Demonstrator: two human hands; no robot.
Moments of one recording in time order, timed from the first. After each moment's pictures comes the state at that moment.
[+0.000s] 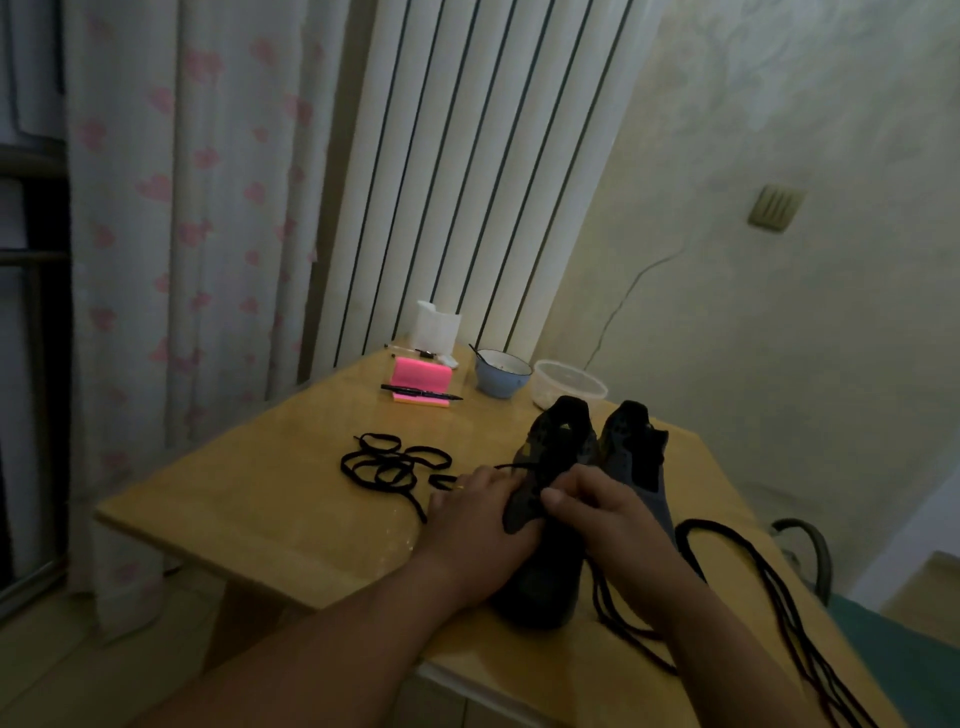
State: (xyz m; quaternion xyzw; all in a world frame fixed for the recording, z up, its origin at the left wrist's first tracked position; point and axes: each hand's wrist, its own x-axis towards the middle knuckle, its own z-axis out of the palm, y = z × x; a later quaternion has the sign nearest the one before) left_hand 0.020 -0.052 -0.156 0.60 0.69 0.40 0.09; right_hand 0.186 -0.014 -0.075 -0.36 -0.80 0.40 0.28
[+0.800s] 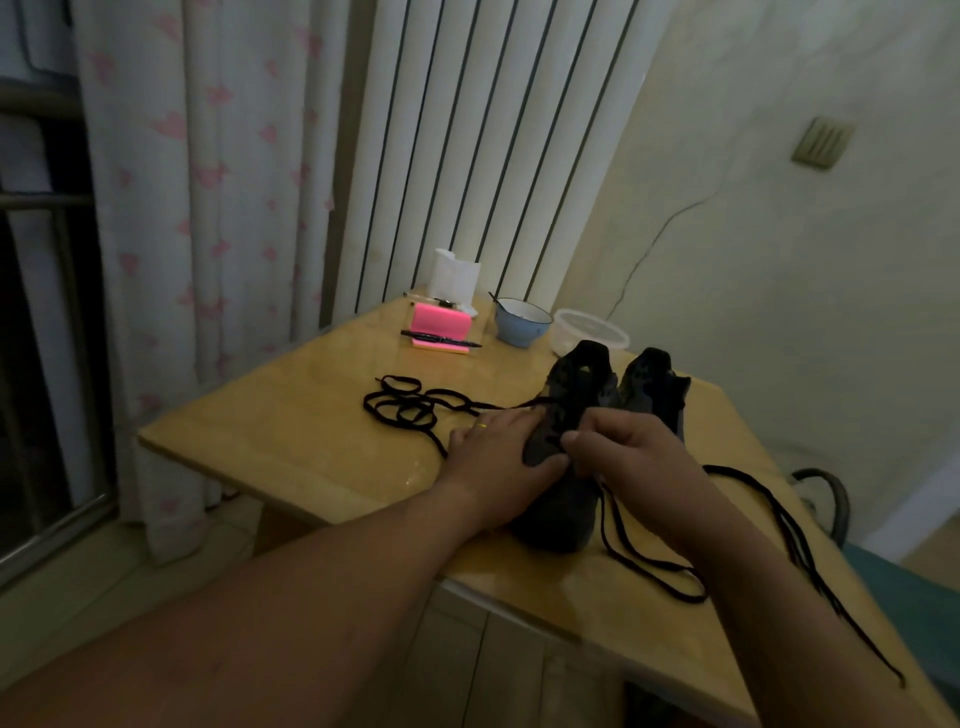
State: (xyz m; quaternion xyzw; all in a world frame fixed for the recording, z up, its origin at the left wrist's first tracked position) left_hand 0.020 -0.047 -0.157 0.60 0.70 0.37 0.08; right_hand 0.189 -0.038 -0.055 -0.34 -0.85 0.31 0.24
